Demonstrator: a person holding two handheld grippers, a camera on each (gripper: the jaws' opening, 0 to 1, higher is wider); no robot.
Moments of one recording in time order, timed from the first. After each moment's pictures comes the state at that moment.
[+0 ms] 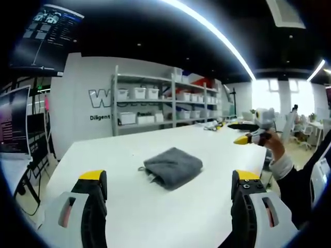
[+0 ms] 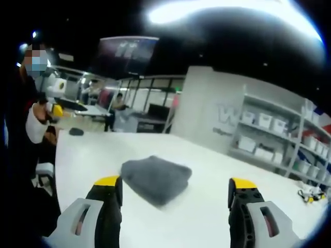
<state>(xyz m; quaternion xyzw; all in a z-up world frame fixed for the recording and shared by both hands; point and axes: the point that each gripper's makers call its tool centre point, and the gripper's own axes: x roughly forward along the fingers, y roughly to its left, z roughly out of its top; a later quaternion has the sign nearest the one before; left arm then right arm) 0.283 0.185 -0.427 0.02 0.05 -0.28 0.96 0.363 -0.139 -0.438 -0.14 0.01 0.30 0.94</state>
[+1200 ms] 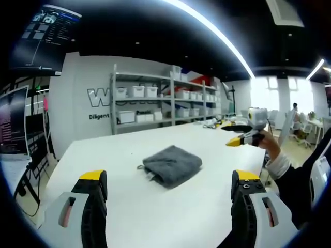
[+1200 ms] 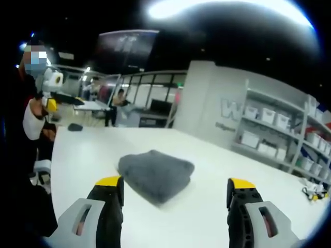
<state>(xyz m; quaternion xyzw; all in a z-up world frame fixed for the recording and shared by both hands) 0.284 0.183 -0.430 0.03 0.06 -0.29 0.96 0.386 -0.131 -0.459 -0.15 0.04 0.31 0.94</state>
